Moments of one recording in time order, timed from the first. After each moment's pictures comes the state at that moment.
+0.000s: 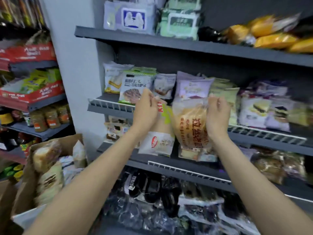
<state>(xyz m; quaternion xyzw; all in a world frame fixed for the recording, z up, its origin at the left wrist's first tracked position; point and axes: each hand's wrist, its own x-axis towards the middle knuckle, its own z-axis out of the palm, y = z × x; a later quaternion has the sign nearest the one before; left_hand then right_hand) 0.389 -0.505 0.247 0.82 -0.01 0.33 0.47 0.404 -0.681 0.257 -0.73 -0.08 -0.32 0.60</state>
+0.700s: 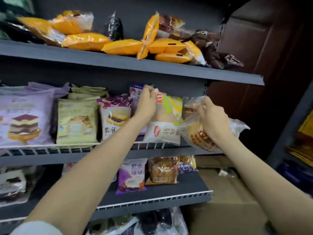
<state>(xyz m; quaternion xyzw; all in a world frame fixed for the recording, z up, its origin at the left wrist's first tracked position) 0.546 -0.978 0.302 0.73 -0.17 0.21 0.63 0.449 -1.144 0.302 -0.92 0.06 -0.37 0.11</state>
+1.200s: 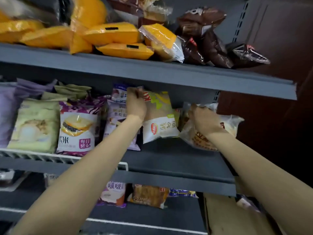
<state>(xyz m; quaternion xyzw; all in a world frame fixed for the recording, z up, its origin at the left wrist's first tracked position) 0.642 -1.093 0.303 0.68 0.04 0.32 0.66 0.650 -1.288 0.284 -0.96 -0.06 -0.27 -0.09</state>
